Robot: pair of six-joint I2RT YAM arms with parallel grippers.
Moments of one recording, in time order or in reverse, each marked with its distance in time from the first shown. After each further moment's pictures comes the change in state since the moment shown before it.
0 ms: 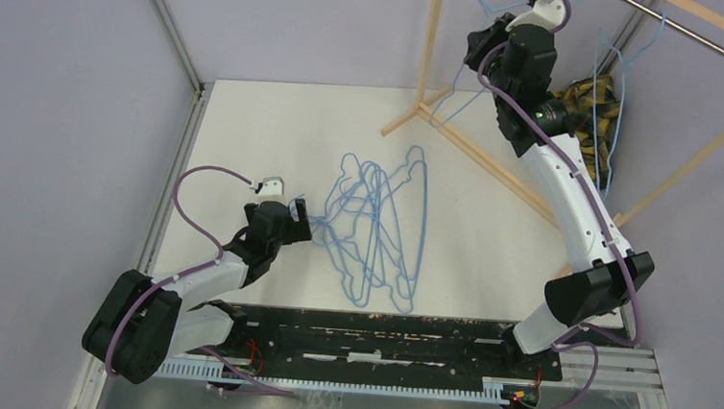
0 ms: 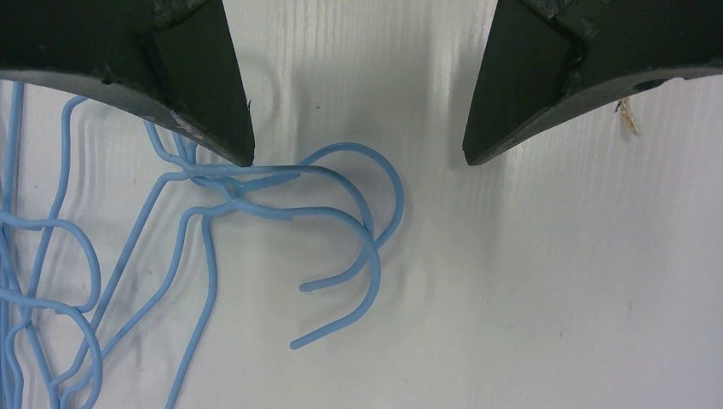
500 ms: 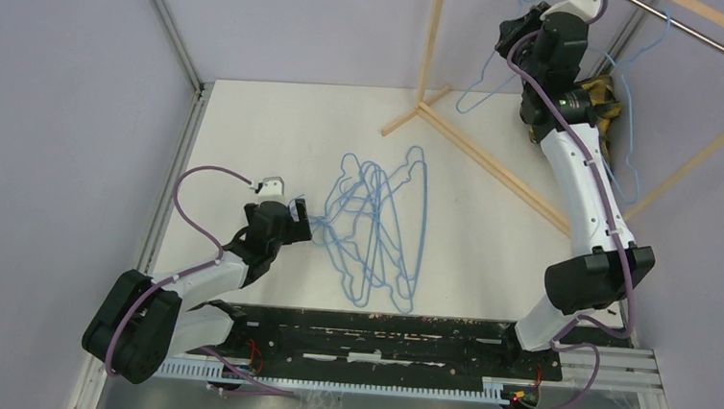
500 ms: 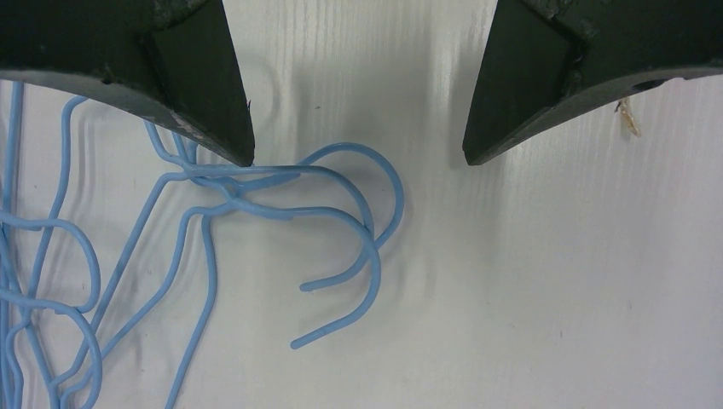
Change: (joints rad) left arm 0.000 0.000 0.000 0.000 0.000 0.000; right arm -0.157 0.054 0.090 -0.009 -0.059 0.019
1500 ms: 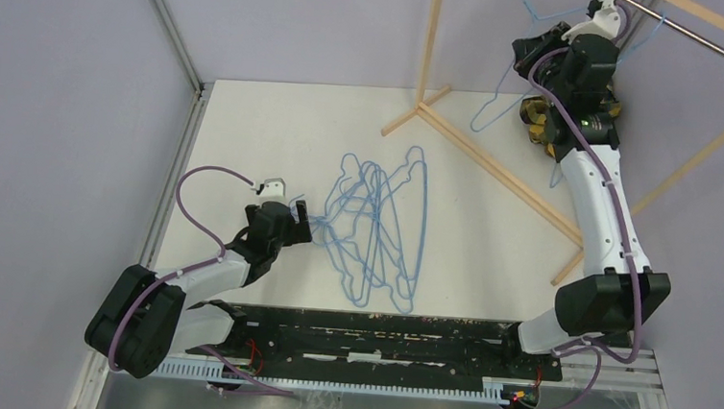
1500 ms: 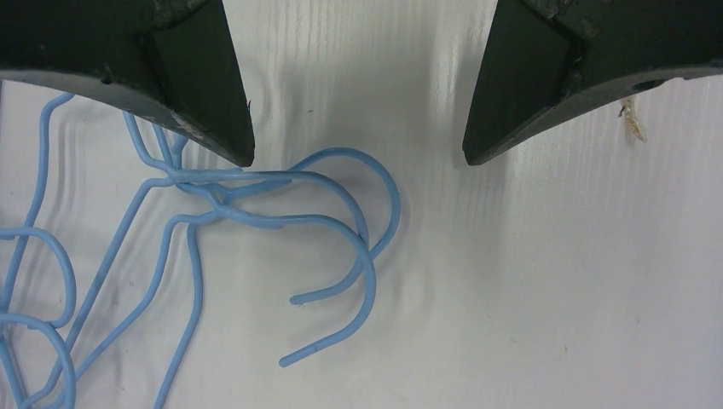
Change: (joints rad) left arm 0.000 0.031 0.000 0.001 0.001 0.000; right arm -0.138 -0.125 -0.220 0.068 -0.233 0.025
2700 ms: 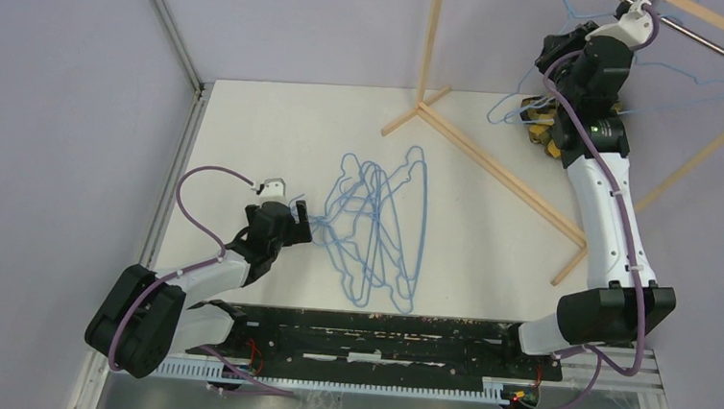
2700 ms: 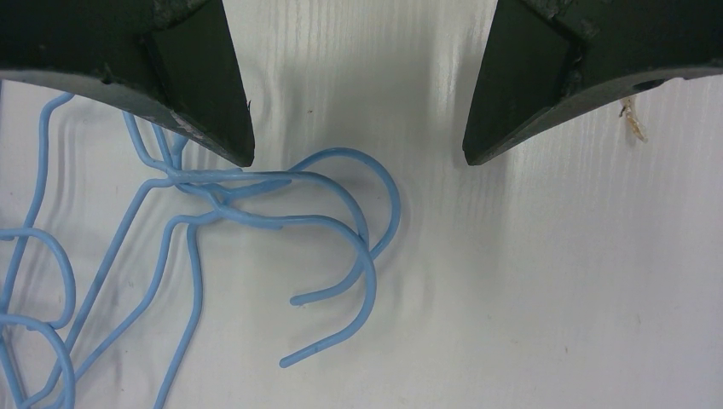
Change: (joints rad) left arm 0.000 0.001 0.000 0.000 0.000 0.000; right arm -0.012 -0.064 -0.006 0.003 0.211 -0.026
